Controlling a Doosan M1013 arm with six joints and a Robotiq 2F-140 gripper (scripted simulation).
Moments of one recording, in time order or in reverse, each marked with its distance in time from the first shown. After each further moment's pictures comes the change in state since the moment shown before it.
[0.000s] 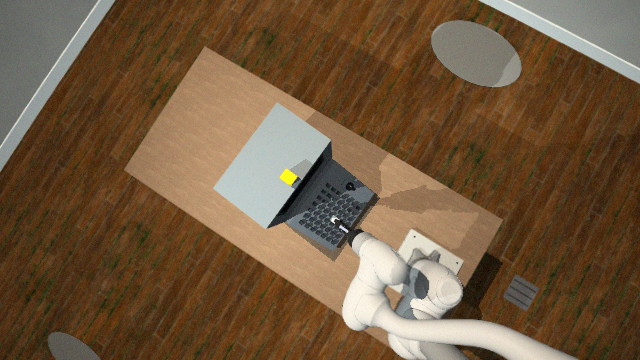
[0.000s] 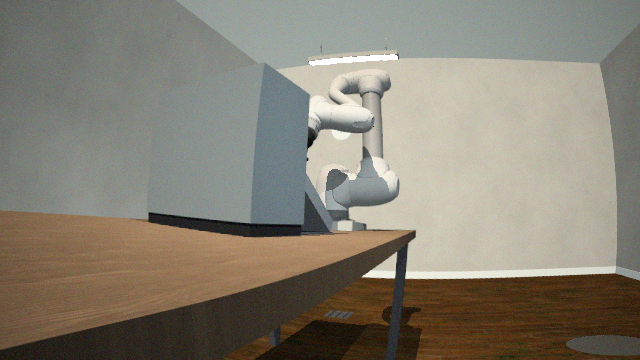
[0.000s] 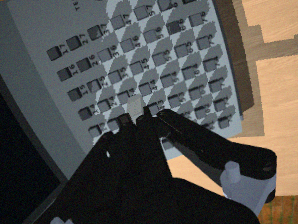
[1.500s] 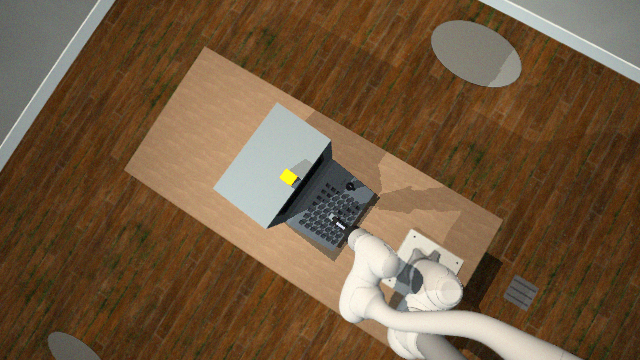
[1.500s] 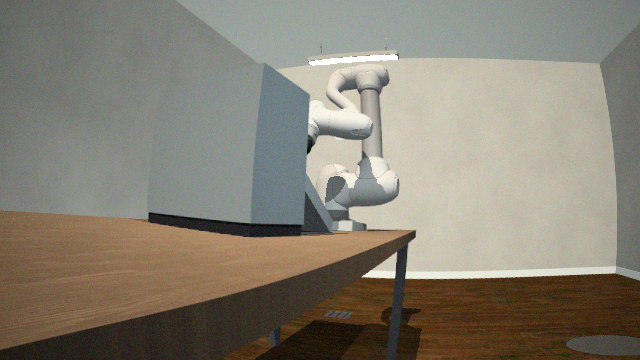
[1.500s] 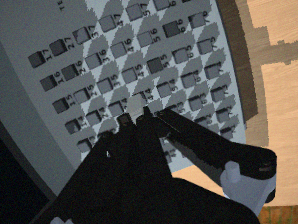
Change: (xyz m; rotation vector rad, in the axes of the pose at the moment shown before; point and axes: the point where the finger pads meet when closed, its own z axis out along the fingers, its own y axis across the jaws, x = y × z) arm 0.001 0.009 0.034 -0.027 0.003 -0.001
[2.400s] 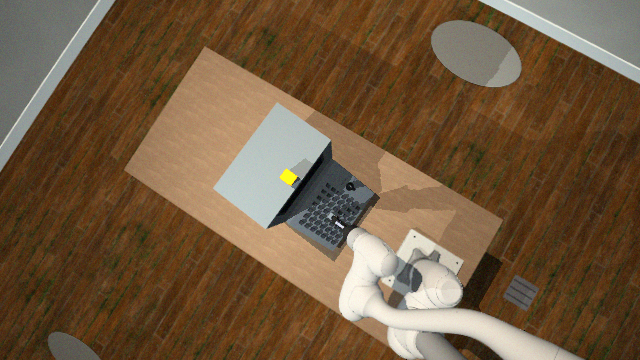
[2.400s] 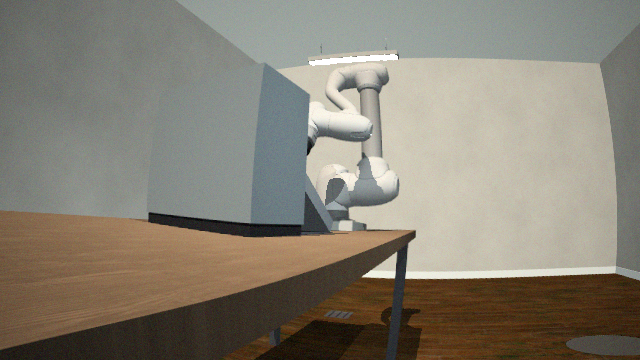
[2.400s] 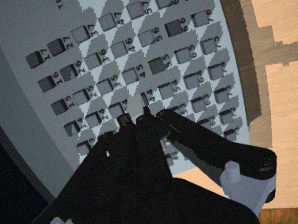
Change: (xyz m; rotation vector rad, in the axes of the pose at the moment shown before) arm 0.000 -0.001 0.008 0.004 0.000 0.001
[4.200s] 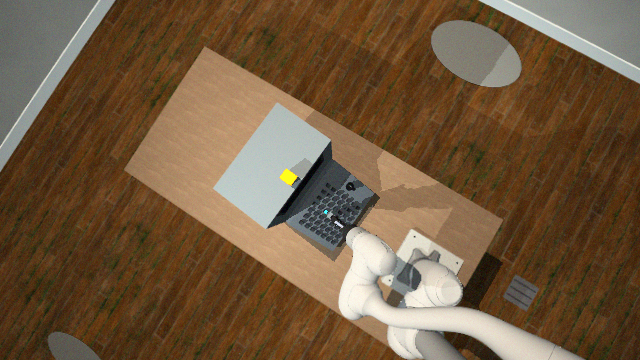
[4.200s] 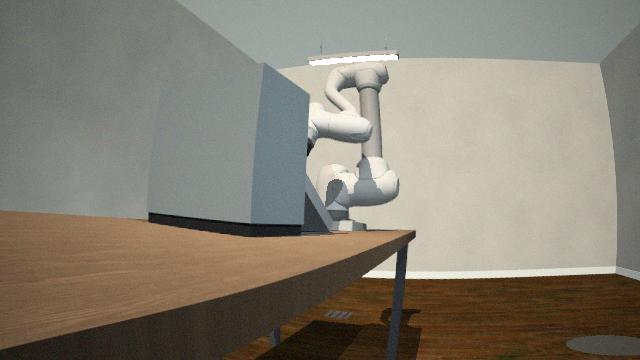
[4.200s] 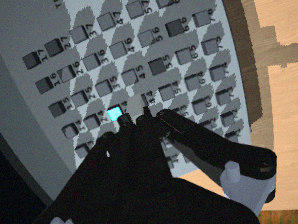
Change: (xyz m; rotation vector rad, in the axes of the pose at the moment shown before) arm 0.000 0.000 0.006 -0.002 0.000 -0.001
